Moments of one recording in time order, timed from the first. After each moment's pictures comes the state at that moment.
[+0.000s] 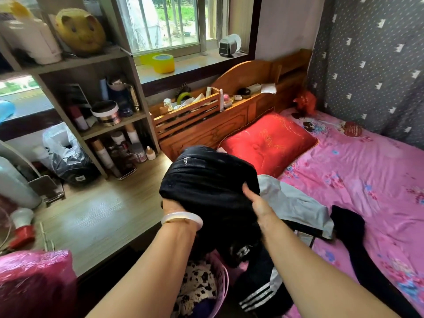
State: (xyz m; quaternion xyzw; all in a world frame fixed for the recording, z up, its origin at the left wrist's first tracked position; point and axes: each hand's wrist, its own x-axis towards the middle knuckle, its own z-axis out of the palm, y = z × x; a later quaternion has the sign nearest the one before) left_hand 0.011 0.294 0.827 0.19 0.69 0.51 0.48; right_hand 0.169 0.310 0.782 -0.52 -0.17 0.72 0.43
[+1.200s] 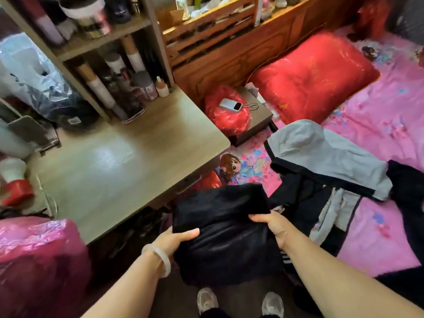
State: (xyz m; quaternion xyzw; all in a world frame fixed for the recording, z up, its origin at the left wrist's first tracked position) left_hand -0.139 0.240 0.597 0.10 0.67 0.27 0.69; right_hand 0.121 0.297 0.565 -0.58 -0.14 0.76 0.25
